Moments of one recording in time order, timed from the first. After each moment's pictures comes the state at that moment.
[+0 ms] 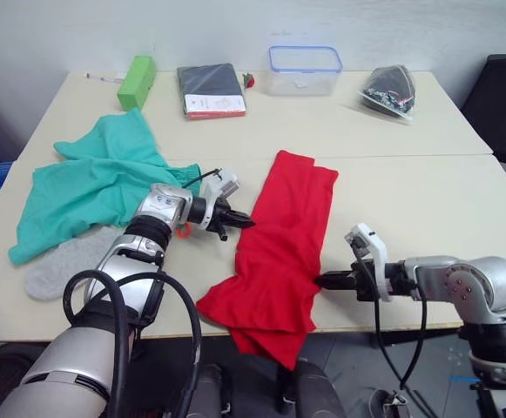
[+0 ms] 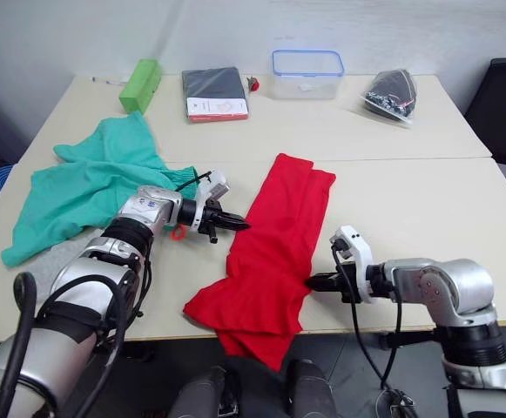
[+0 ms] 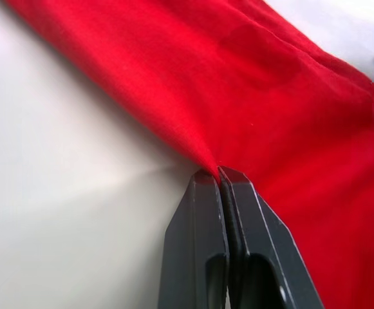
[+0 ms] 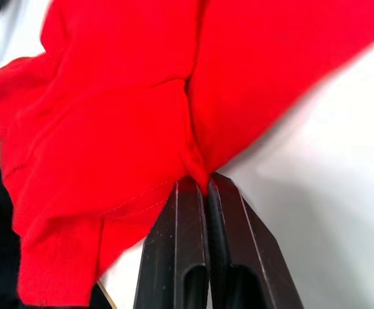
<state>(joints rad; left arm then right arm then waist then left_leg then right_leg) -1.11 0.32 -0.14 1.09 -0.02 0.34 -1.21 -0.45 -0.74 0.02 -0.15 0.69 1.33 0.83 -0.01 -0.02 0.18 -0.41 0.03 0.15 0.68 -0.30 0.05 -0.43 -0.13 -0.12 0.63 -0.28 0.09</state>
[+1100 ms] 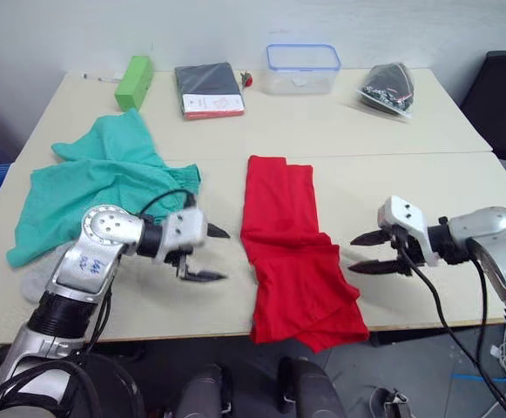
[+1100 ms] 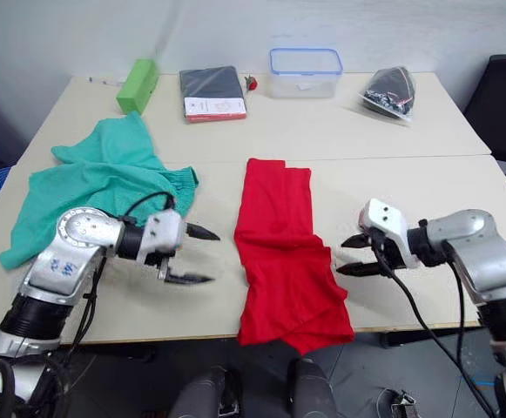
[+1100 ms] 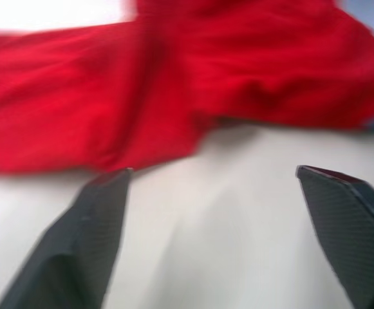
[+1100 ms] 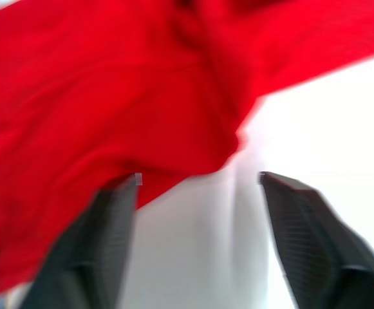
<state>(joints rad) -0.51 0.71 -0.20 -0.07 -0.11 0.11 -1.27 -0.44 -1.00 0.12 0.00 0.29 0.42 1.33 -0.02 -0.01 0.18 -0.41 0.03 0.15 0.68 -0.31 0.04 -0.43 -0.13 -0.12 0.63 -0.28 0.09</state>
